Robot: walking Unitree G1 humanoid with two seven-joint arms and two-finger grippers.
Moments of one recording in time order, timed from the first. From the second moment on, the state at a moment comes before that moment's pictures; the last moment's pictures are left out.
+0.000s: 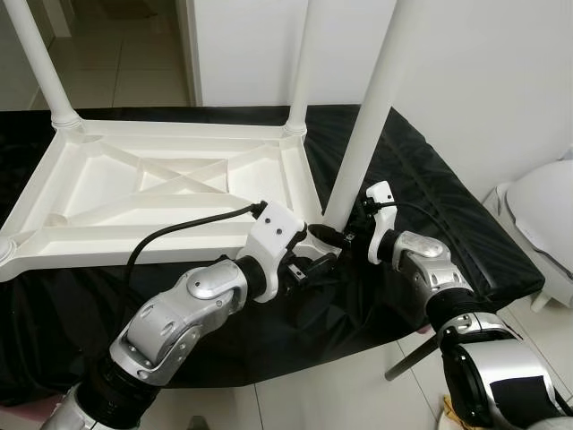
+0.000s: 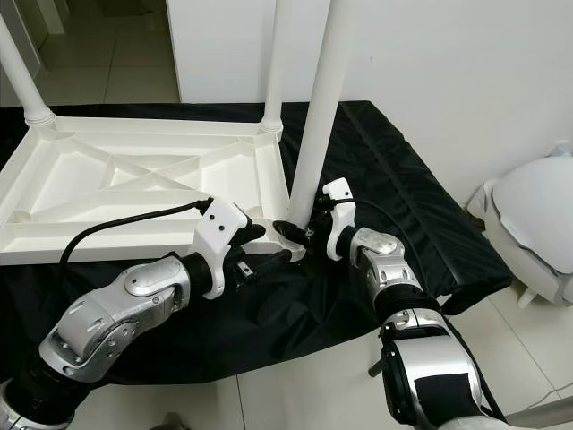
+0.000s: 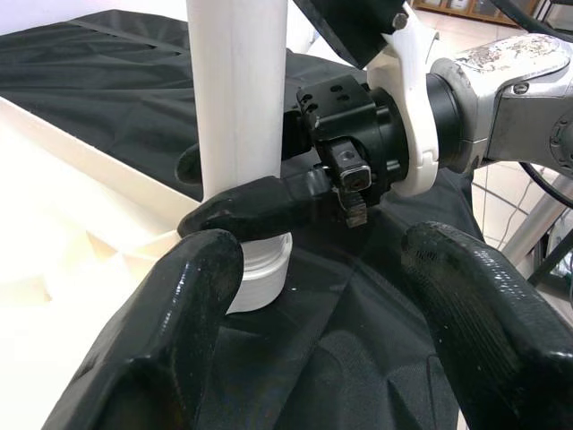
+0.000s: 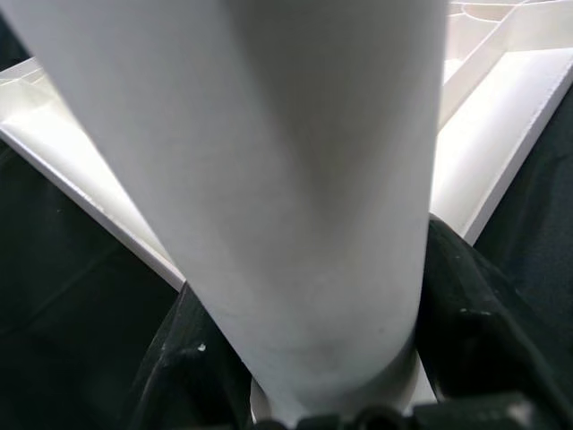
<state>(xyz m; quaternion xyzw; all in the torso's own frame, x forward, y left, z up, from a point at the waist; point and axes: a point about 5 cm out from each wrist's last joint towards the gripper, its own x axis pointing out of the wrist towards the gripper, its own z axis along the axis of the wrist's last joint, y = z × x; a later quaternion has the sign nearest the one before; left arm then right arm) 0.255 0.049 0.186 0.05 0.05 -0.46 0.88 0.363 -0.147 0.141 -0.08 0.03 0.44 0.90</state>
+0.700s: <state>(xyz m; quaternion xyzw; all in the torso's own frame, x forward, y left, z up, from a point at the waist) 0.258 0.052 0.188 0.05 0.05 -0.45 0.89 0.356 -0.139 0.127 -0.02 0.01 0.31 0.95</state>
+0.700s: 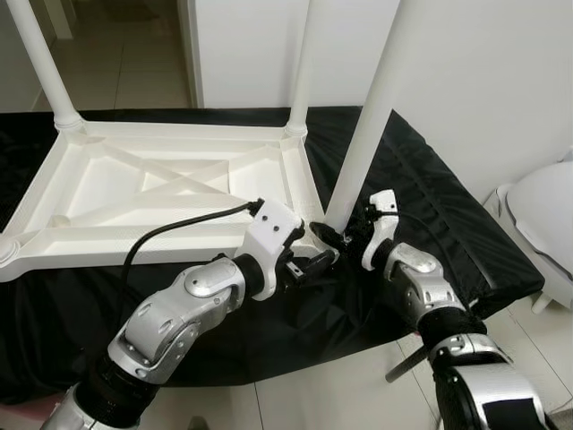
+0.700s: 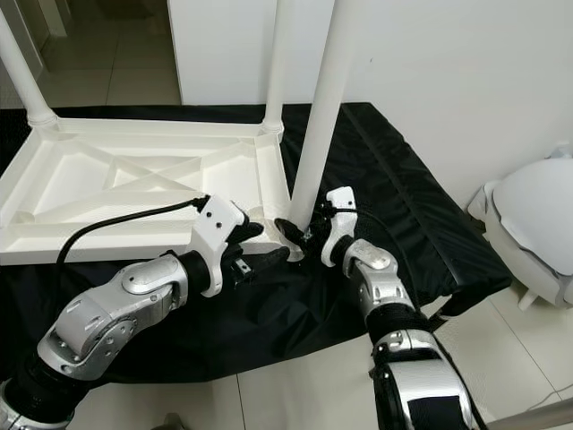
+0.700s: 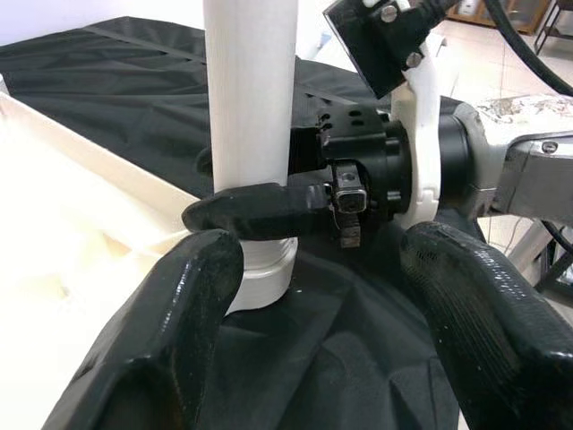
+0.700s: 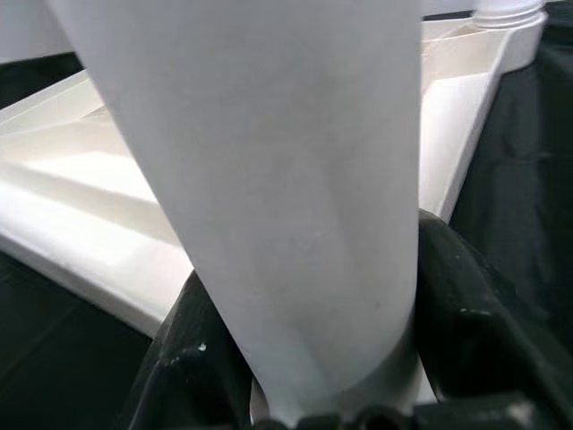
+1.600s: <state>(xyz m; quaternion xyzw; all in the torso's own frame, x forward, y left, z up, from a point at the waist) 0.258 0.051 0.188 0.04 0.05 -0.45 0.89 0.326 -0.097 0.137 0.05 0.02 0.03 1.00</state>
